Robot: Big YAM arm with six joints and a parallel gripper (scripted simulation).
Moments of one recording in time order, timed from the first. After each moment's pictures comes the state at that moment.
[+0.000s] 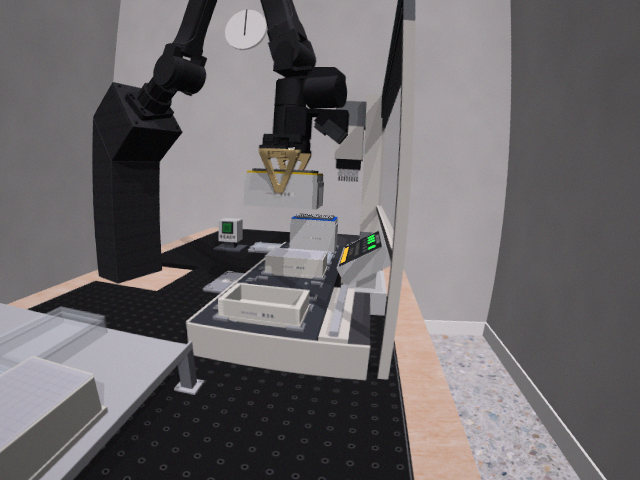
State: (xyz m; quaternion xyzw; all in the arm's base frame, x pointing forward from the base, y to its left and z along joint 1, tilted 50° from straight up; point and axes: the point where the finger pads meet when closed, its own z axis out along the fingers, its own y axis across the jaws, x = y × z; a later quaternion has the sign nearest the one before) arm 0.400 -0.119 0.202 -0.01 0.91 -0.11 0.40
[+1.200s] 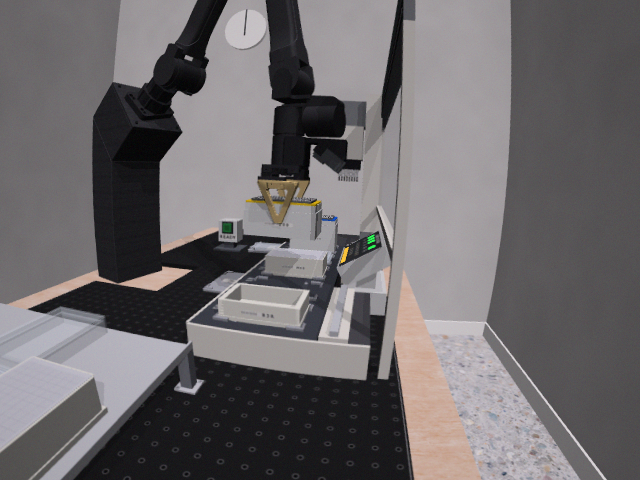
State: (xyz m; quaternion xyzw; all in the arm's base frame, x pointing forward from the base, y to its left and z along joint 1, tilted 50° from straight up) arm 0.439 -0.129 0.168 -0.01 0.91 -0.11 0.40
